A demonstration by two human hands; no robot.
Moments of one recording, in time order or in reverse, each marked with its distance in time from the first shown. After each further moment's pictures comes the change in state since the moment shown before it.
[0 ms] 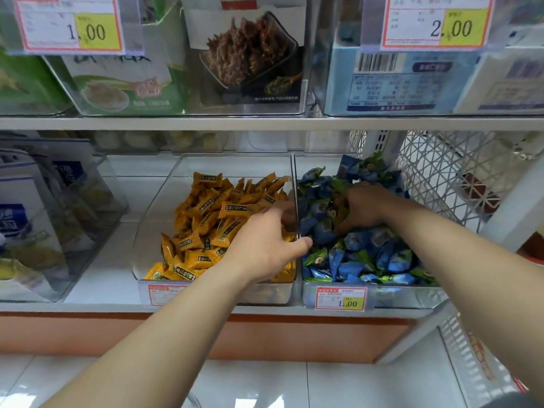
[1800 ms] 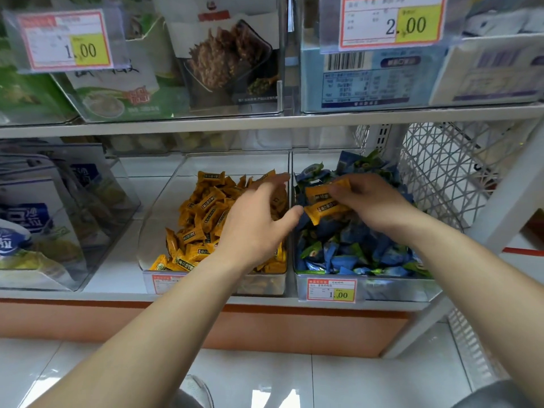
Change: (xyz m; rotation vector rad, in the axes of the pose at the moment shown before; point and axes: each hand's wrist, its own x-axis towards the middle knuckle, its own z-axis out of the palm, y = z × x) left_hand -0.001 0.024 -0.009 0.124 0.223 0.024; right_hand -0.077 -0.029 -0.013 1.089 0.270 -0.143
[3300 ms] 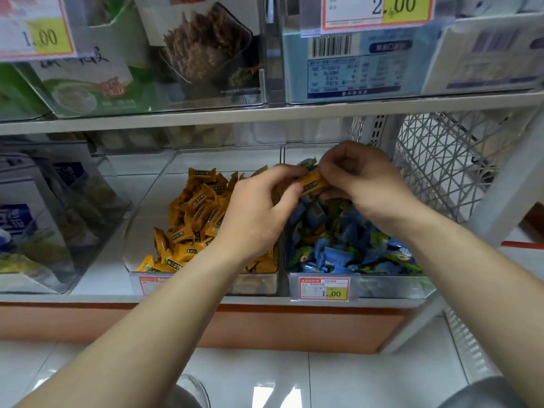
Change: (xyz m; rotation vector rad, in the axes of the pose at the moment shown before) left_hand 0.009 0.024 0.000 -0.213 0.060 0.133; right_hand -0.010 -0.033 0.005 0.372 0.108 -0.181
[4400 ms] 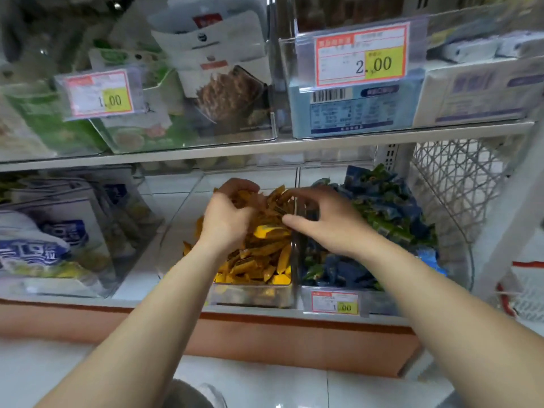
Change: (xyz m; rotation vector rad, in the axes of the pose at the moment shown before) left_hand 0.007 -0.035 -0.038 -0.142 0.217 -0.452; right_hand 0.011 0.027 0.037 -0.620 -0.191 -0.082
